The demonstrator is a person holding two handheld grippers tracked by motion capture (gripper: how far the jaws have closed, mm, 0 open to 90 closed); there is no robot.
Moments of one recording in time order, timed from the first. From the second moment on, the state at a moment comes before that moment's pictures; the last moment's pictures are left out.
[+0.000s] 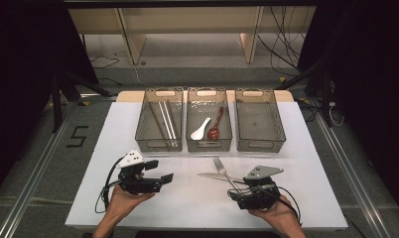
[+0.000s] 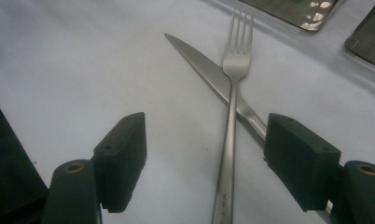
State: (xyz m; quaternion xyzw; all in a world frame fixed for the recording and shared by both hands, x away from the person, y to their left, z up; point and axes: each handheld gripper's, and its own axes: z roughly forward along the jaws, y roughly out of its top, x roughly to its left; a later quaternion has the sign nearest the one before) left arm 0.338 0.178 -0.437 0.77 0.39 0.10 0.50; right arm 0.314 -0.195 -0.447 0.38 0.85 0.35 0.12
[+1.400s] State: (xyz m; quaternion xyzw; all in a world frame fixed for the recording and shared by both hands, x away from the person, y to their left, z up) left arm 0.320 0.180 -0.444 0.77 0.37 0.11 0.50; right arm 0.360 -0.158 -0.465 0.39 0.90 0.19 0.09
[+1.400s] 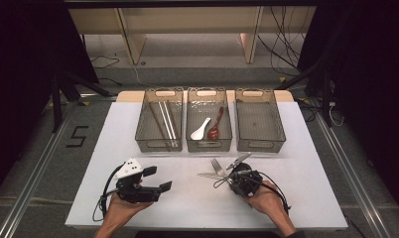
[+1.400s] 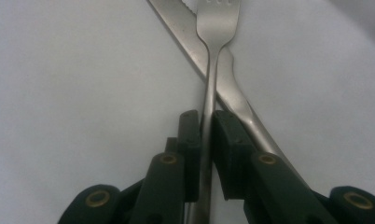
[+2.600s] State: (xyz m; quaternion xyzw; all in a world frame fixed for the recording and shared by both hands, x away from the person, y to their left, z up) left arm 0.321 0.183 -0.445 0.77 0.38 0.11 0.51; right arm 0.363 -0.159 -0.456 0.36 0.91 0.21 0.08
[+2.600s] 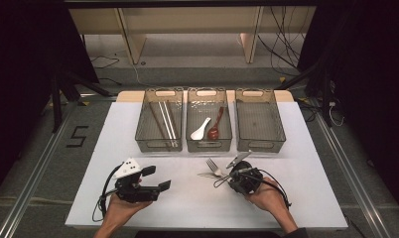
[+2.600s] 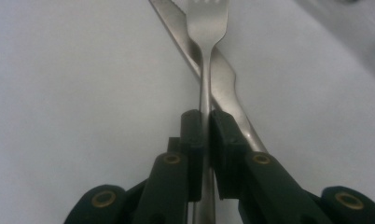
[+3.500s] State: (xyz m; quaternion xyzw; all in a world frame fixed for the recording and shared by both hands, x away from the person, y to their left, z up) left arm 0.322 0.186 -0.445 0.76 0.39 0.12 0.52; right arm 0.413 -0.205 -0.383 0.42 0.85 0.28 0.16
